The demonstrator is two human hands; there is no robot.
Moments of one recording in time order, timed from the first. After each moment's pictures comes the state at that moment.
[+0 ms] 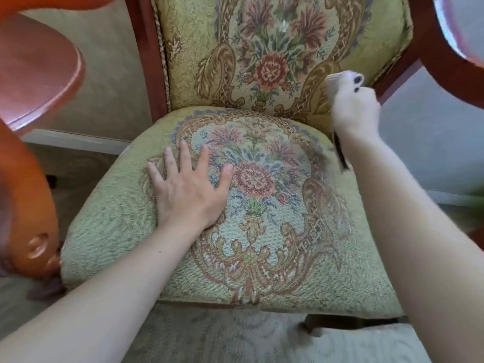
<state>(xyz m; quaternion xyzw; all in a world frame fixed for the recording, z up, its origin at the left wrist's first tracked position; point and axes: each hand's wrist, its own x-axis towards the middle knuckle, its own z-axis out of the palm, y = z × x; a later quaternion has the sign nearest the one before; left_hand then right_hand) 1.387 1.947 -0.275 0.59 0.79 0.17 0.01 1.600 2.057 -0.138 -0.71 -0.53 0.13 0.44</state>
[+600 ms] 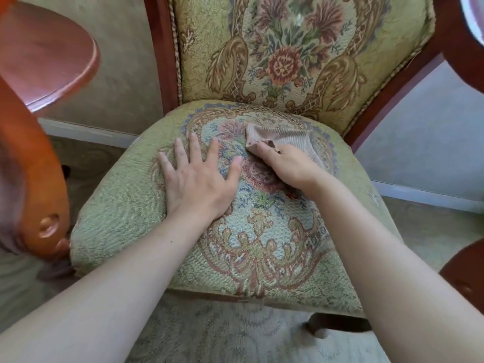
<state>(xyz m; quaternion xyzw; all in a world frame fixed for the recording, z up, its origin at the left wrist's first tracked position) 1.392 1.945 -0.274 0.59 0.79 0.16 0.01 1.552 2.015 -0.218 -0.57 -0.76 0.27 0.13</state>
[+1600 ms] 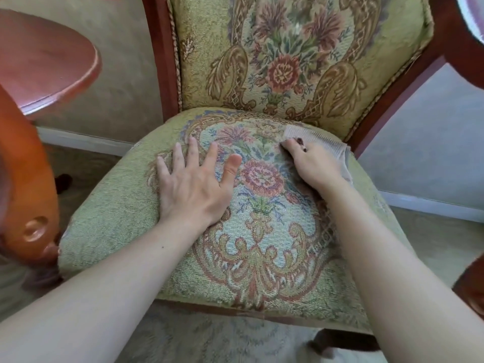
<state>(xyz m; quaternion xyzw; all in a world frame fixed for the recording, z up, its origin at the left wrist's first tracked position) 1.389 1.943 -0.277 0.60 0.78 0.18 0.01 1.583 2.046 -0.234 -0.65 -0.71 0.13 0.22</state>
